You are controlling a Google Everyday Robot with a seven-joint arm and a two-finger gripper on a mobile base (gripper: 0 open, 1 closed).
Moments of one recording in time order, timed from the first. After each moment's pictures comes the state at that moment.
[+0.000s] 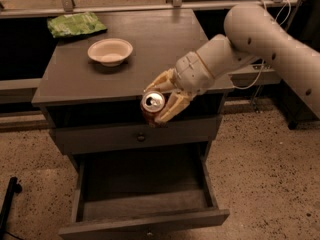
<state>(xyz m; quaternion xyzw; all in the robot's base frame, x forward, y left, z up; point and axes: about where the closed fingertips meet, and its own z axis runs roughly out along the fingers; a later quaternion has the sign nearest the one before) 0.528 0.005 0.857 -0.78 0.44 0.28 0.34</state>
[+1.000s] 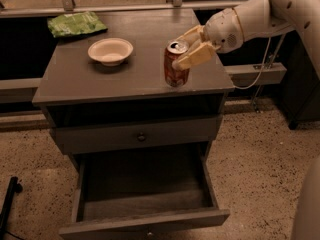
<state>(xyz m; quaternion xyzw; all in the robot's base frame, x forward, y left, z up) 0.625 -0.057 0.939 -0.63 0.58 0.33 0.39</state>
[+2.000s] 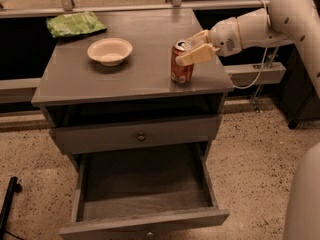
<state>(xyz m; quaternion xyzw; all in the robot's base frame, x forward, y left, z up) 0.685 -0.079 0.910 -0.54 0.65 0.33 0.42</state>
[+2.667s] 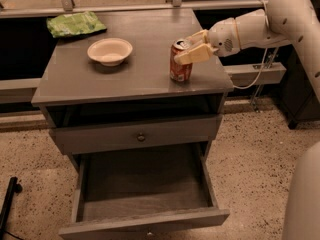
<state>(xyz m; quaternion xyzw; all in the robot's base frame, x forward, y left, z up) 0.687 -0.078 0.908 -0.54 0.65 0.33 0.43</state>
